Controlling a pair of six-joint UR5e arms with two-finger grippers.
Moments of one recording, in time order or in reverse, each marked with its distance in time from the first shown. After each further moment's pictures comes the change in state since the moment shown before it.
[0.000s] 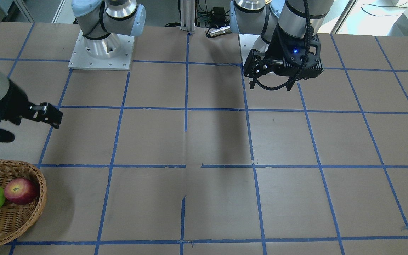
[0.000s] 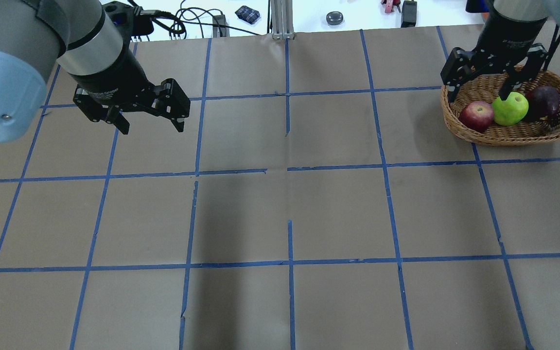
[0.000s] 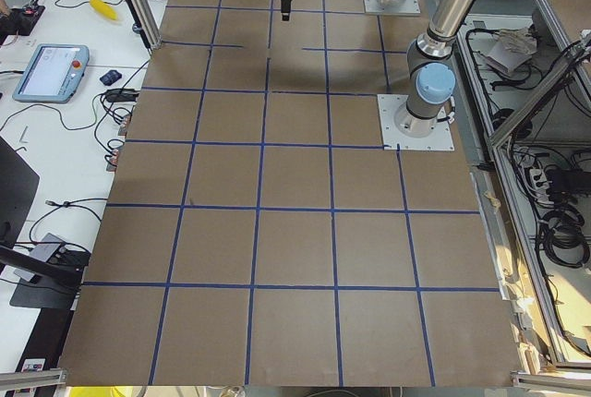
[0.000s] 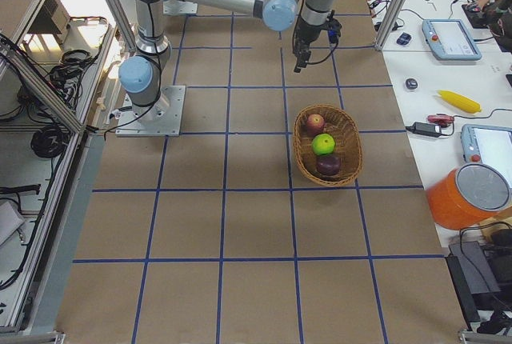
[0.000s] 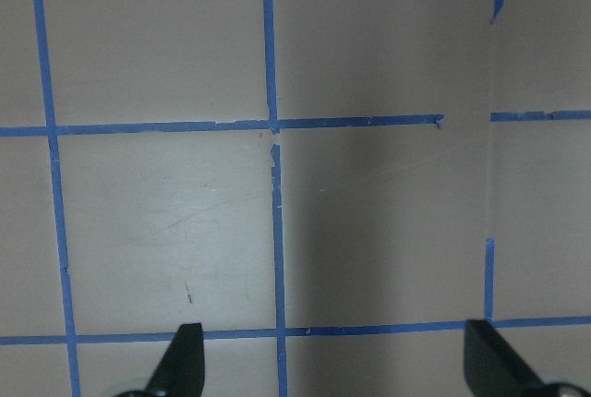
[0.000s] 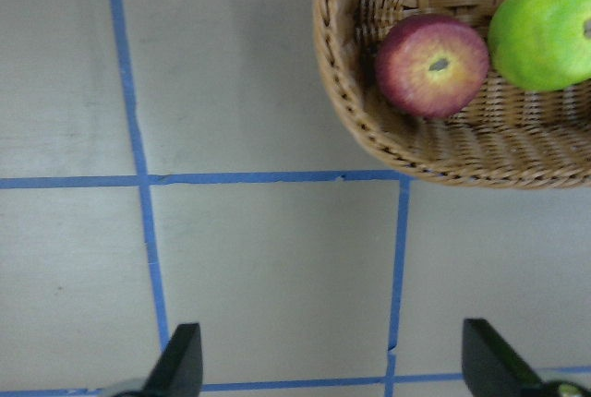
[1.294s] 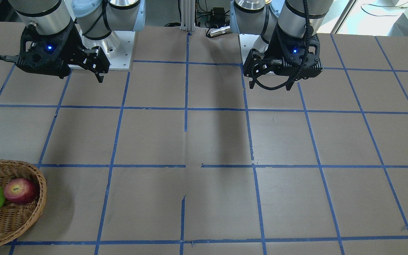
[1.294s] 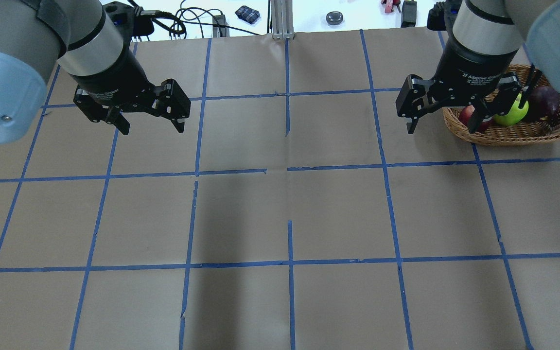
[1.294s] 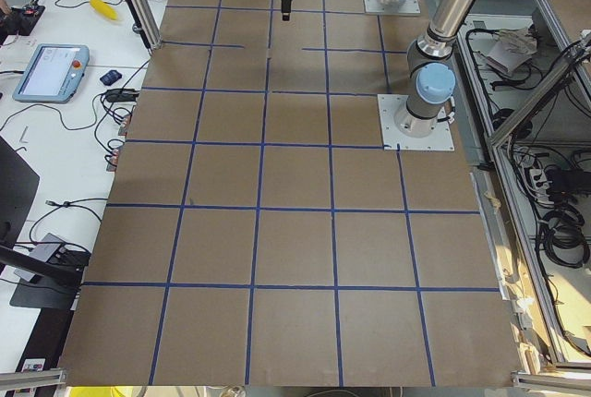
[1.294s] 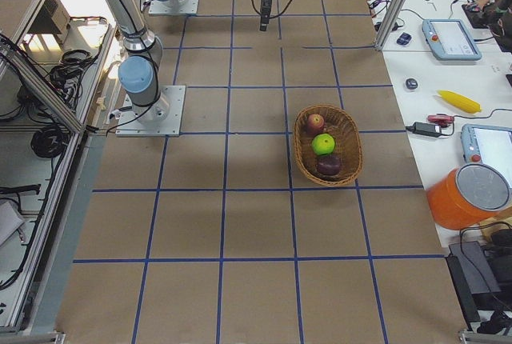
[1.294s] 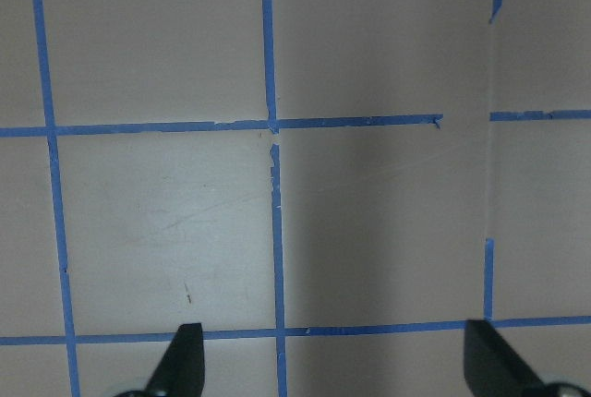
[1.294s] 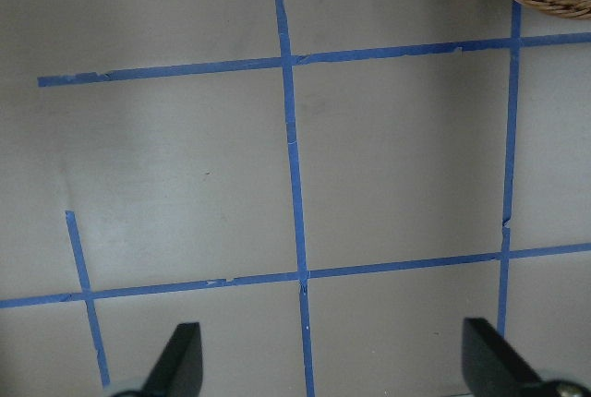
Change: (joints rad) left arm -0.002 0.000 -0.001 0.000 0.000 0.000; right arm 0.141 -0.196 0.091 0.052 0.026 0.136
